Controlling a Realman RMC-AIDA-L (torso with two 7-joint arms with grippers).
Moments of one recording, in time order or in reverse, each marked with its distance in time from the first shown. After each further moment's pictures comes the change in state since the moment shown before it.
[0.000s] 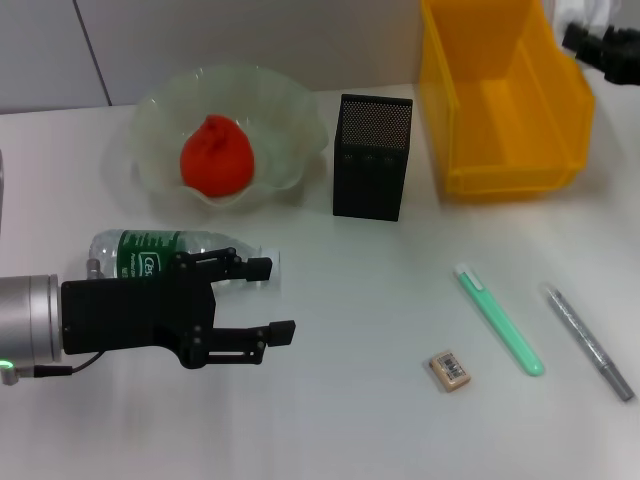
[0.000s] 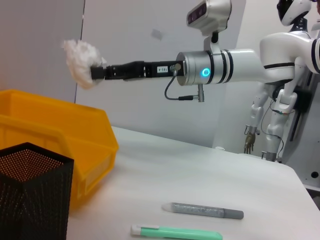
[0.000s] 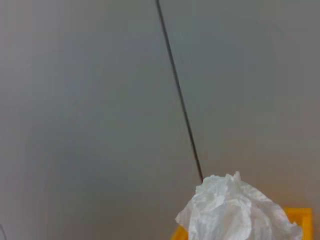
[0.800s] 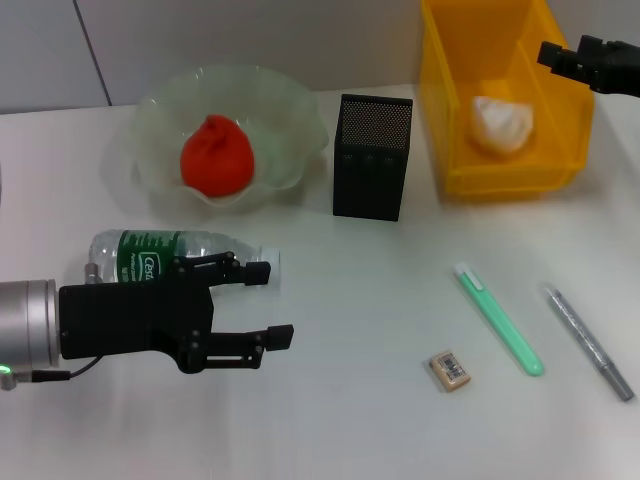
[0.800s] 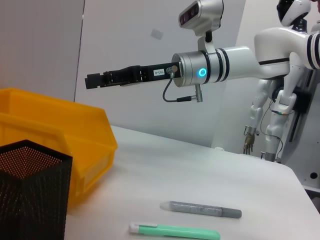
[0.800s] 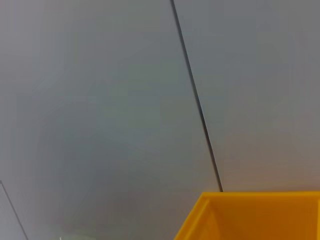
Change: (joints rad) left arm 0.008 0.000 0.000 0.000 0.000 0.006 0.001; right arm 0.009 -0.016 -0.049 -0.003 -0.032 0.000 0.073
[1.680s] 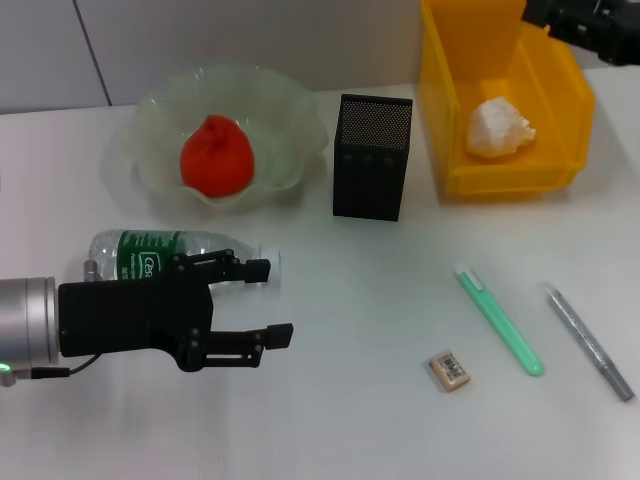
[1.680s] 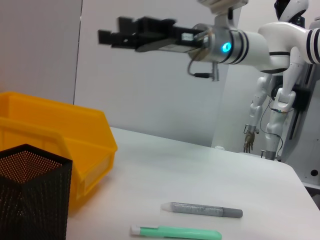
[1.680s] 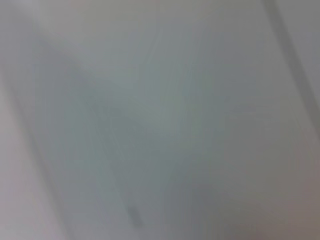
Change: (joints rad) left arm -0.003 0.002 0.000 0.000 -0.002 0.001 0.016; right arm -0.020 -0.025 0.016 -0.039 0.153 -0.390 0.010
